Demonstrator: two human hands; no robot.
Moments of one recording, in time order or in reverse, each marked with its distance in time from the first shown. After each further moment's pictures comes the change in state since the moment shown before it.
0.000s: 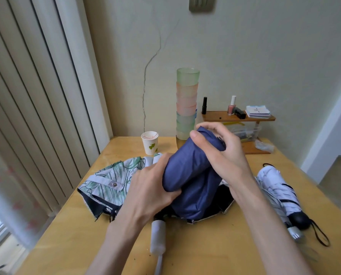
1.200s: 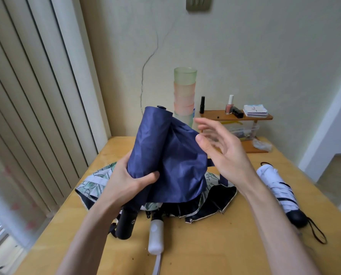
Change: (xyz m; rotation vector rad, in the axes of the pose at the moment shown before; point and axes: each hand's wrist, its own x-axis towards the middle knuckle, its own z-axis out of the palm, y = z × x) left_hand 0.003 -0.010 -0.038 -0.660 -0.007 -0.569; right_hand 0.011 0.023 -0.023 -0.064 -0.194 -0.188
